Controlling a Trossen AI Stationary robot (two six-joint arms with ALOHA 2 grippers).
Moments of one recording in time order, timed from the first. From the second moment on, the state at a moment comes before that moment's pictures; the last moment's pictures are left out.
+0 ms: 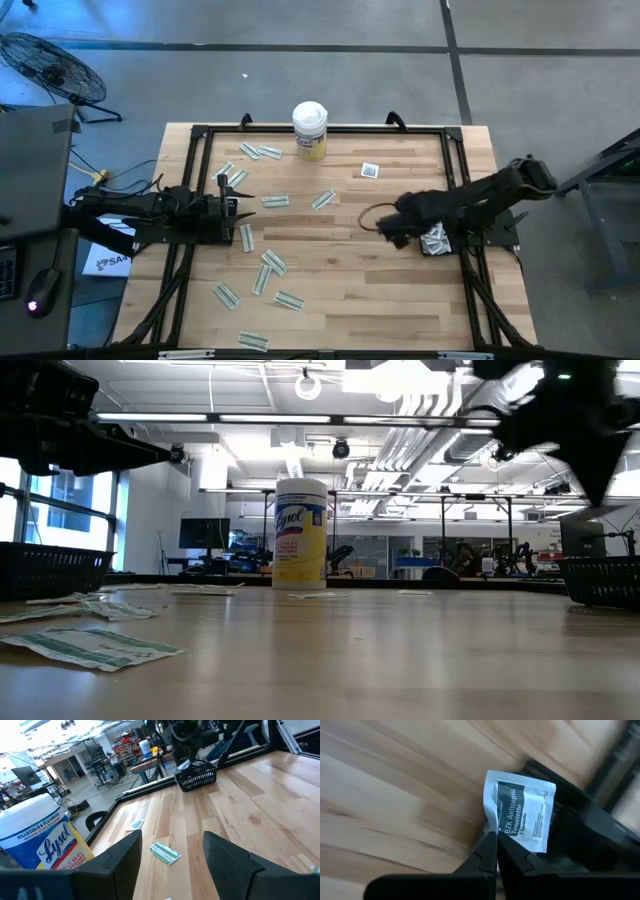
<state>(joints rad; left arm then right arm) -0.10 0.07 0.04 0.00 -0.22 0.36 0.23 1.49 1.10 -1.45 0.11 1.30</state>
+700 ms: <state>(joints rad) -0.10 0.07 0.04 0.00 -0.22 0.36 0.27 1.32 0.73 -1.25 0.04 1.49</state>
